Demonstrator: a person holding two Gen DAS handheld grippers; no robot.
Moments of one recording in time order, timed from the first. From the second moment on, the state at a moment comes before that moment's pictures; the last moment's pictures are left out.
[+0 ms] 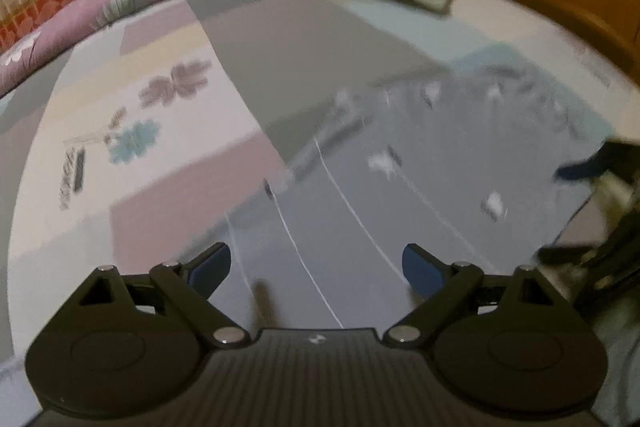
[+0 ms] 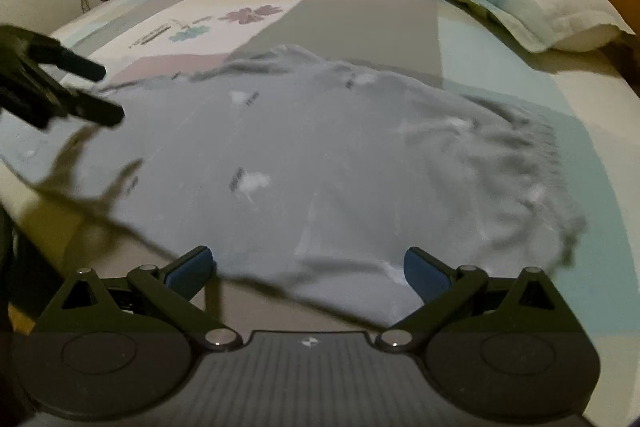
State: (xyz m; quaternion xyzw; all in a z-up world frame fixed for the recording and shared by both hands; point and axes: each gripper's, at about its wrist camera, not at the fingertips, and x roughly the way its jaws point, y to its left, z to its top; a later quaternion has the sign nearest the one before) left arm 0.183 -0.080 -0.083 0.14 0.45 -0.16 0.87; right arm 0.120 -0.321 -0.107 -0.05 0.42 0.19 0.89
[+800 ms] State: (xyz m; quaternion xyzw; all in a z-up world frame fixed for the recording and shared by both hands) left arm 0.172 -0.089 -0.105 0.10 0.48 -0.16 0.86; right arm 0.173 -0.373 -0.089 -0.02 0.39 0.14 0.91
